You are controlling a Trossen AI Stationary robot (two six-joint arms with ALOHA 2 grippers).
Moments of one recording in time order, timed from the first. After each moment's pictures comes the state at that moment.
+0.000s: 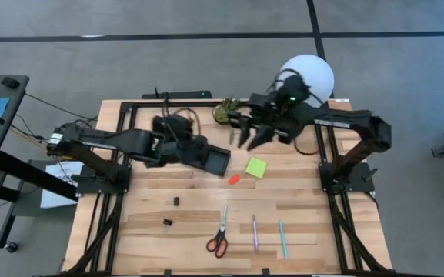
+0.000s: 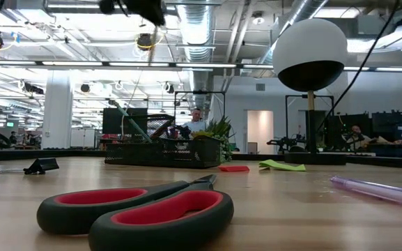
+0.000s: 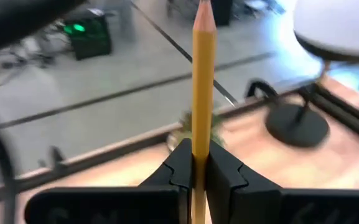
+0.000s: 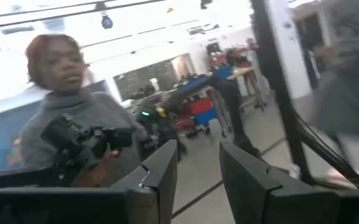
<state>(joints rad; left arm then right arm) -0.13 1.43 1.38 -0.80 -1.06 -0.84 -0.27 1.55 1.35 0.74 -1.30 0.81</state>
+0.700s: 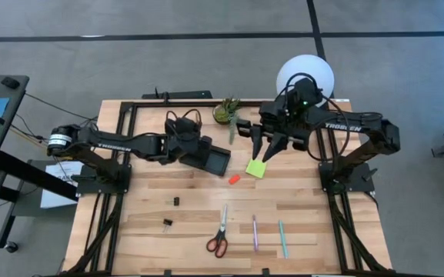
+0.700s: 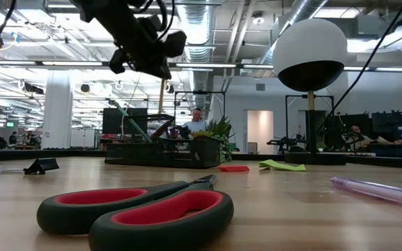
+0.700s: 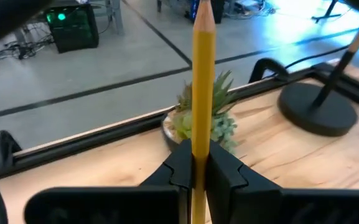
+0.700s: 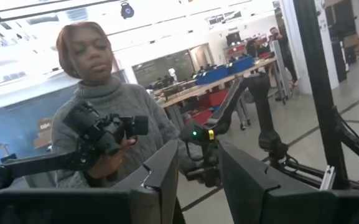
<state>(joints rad) 0.07 1.43 0.90 -0.07 -0.90 -0.59 -0.21 1.48 1.35 0.67 -1.33 0.80</state>
